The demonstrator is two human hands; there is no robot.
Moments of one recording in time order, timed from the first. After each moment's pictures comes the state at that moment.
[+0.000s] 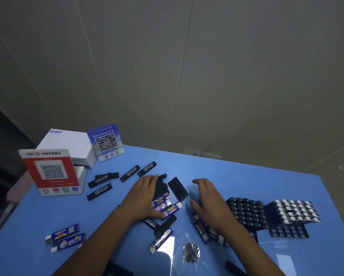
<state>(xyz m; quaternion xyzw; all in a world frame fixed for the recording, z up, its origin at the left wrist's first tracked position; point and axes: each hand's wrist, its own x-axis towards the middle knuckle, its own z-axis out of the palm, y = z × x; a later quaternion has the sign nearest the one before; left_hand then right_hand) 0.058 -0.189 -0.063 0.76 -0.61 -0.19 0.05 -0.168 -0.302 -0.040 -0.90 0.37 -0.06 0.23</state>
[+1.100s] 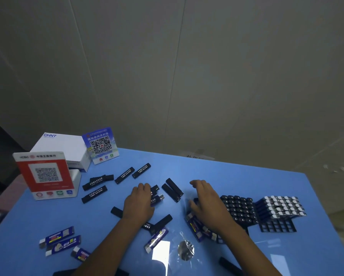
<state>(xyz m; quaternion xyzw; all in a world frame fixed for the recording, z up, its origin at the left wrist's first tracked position) 0.029 -0.190 -0.076 0.85 -0.51 -0.15 0.04 -0.180 -0.293 -0.027 -0.90 0.38 -0.07 0.21</state>
